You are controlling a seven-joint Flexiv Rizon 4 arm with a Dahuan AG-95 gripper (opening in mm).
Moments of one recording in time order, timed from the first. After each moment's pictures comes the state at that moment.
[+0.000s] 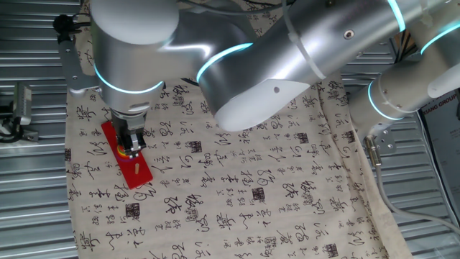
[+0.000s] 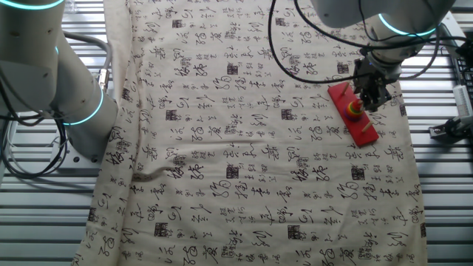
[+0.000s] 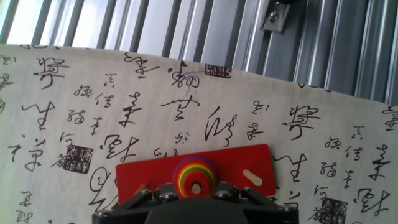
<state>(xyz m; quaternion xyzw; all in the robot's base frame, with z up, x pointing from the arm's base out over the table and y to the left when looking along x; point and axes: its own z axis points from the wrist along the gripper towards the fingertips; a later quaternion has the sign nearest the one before) 0.662 0.046 0.080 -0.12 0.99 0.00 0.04</state>
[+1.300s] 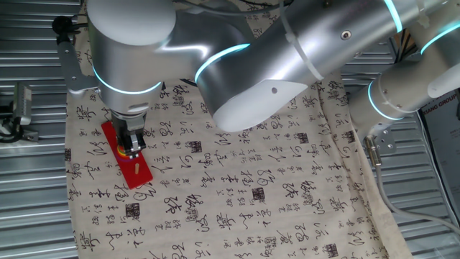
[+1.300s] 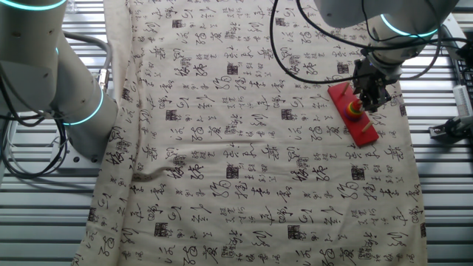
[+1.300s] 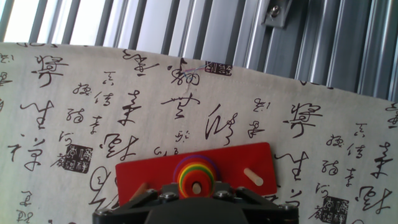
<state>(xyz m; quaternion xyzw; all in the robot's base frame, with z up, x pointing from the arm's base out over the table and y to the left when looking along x) 0.661 0.046 0.077 -0.11 0.99 0.01 0.04</state>
